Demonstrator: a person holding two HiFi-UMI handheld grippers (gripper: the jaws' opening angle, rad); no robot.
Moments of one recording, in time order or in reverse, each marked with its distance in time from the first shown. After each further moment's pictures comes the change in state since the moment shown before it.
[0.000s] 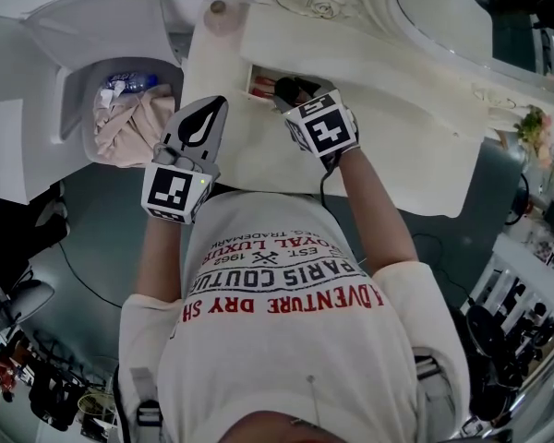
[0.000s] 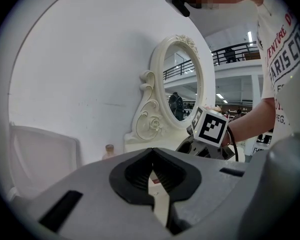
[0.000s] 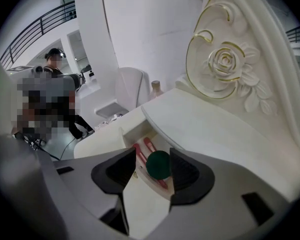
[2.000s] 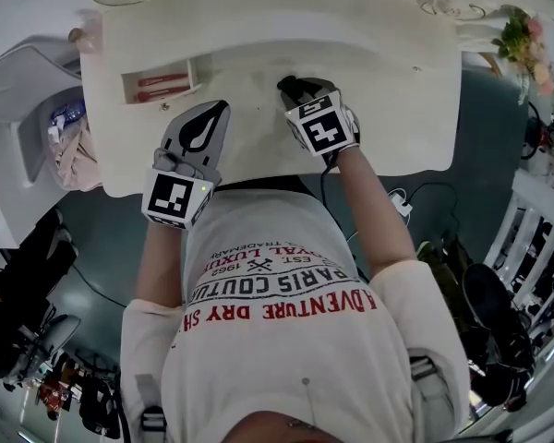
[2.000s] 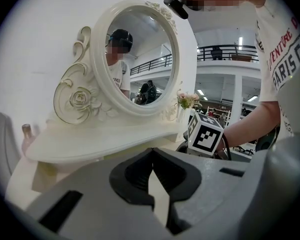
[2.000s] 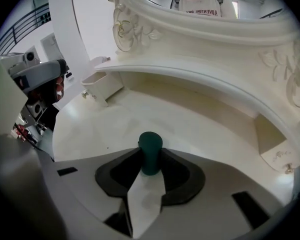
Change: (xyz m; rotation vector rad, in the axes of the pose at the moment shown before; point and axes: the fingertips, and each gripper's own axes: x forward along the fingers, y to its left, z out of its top) left arm 0.134 -0.208 -0.044 0.010 0.108 -0.246; right arm -0.064 -0.146 -0.225 0.228 0.075 -0.135
